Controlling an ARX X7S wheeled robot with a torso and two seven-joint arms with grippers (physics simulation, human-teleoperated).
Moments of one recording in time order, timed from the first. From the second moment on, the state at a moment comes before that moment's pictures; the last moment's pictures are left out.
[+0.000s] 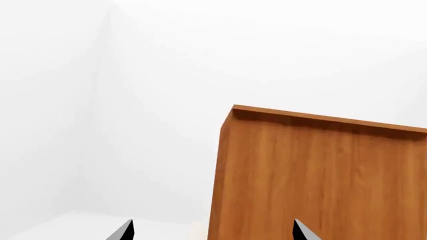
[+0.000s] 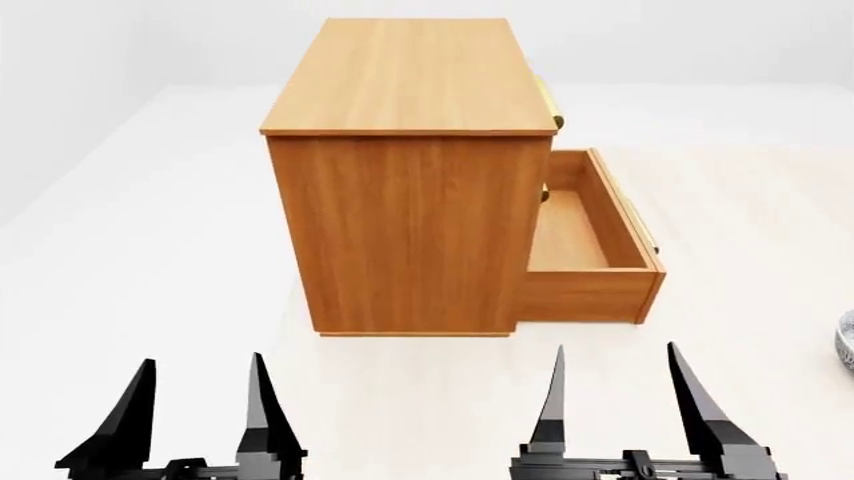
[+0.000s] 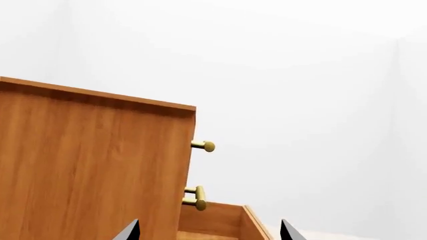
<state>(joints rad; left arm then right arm) 0.25 -0.26 0.16 0.26 -0.23 0.53 -0.22 -0.26 0.30 -0.27 -0.52 -0.10 -0.16 0.43</state>
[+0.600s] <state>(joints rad) 0.24 -0.27 0.17 0.26 -0.23 0.53 -0.23 -0.24 0.31 -0.28 -0.49 -0.10 -0.18 0.44</state>
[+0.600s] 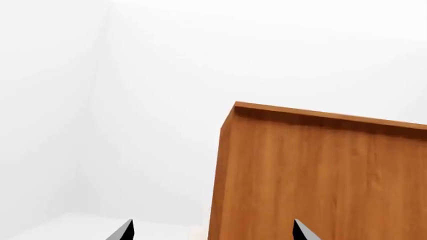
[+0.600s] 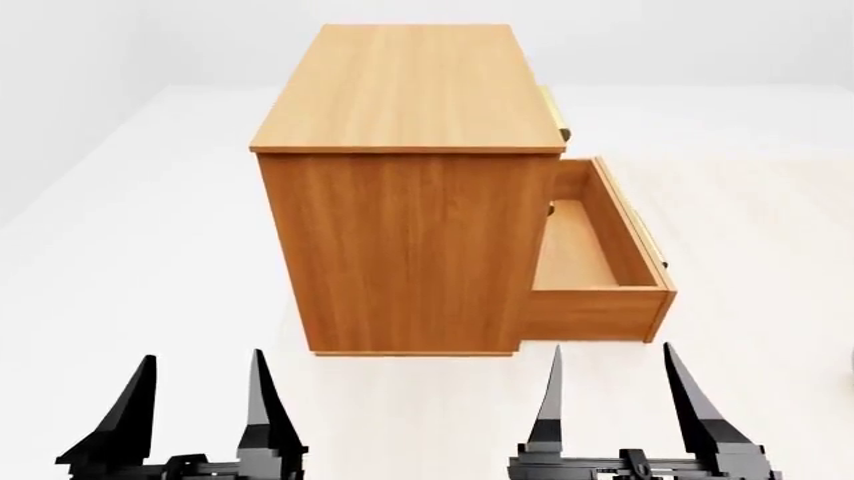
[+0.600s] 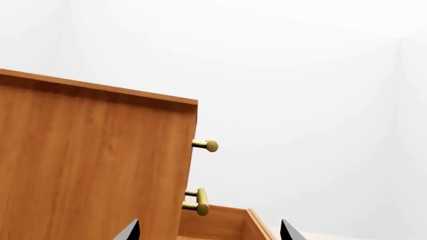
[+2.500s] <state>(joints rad) 0.28 -0.30 0.19 0.24 -0.26 0.60 -0.25 0.05 0.53 0.20 -0.39 0.22 0.43 0.57</state>
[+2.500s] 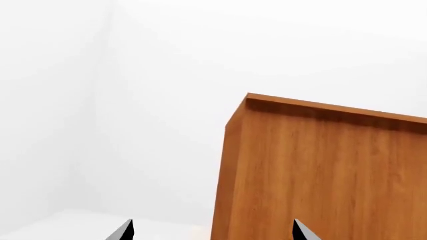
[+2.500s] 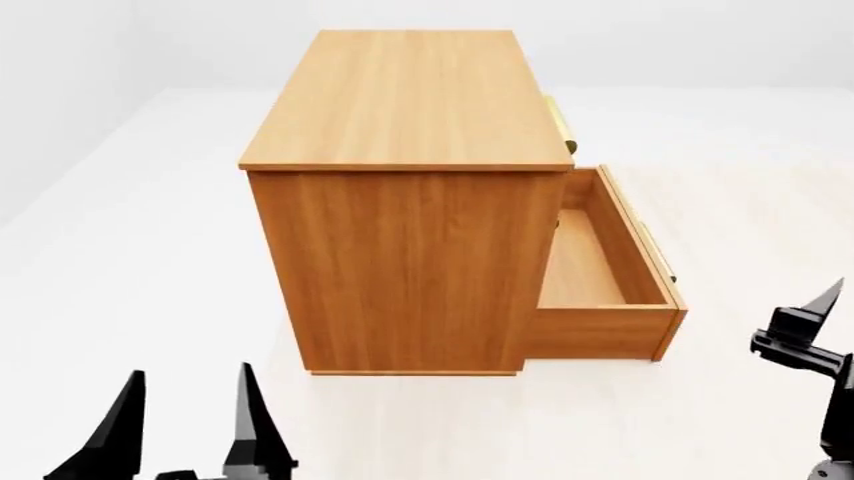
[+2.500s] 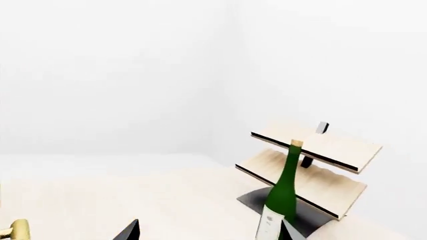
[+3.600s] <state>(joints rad) 0.25 -0.32 0.20 0.24 -0.28 0.57 -0.27 0.61 0.72 0.15 0.16 0.32 0.82 0.43</state>
